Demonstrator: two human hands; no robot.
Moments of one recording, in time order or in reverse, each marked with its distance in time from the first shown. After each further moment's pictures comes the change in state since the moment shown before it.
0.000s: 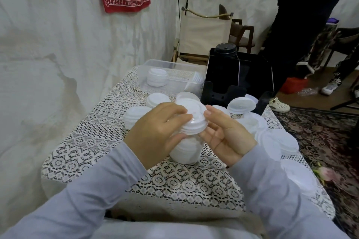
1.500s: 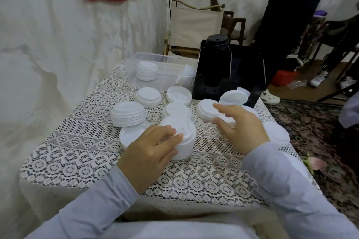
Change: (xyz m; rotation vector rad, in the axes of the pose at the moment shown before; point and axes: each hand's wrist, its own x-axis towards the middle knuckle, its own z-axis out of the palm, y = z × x) left_hand -0.046 0.015 0.031 -0.058 -0.036 -0.102; right_hand 0.005 -0.022 -0.061 -1.689 0.212 -0.611
